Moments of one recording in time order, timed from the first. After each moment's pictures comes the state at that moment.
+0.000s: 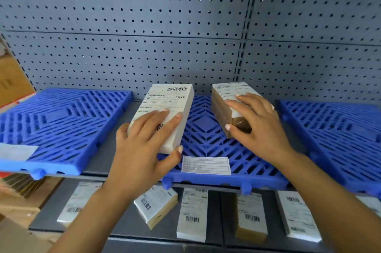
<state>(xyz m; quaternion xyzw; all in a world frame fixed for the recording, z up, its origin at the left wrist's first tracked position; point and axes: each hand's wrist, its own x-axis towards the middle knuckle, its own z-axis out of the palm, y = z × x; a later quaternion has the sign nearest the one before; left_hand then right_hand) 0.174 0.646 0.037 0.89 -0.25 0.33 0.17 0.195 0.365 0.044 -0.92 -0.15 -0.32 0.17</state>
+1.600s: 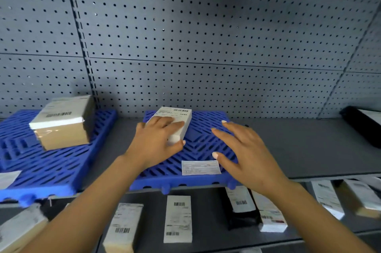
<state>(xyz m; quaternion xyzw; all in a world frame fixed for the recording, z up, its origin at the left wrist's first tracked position) 0.152 0.242 0.067 0.93 -0.32 0.12 0.12 0.026 0.022 0.075 -0.97 -0.08 -0.23 0.07</state>
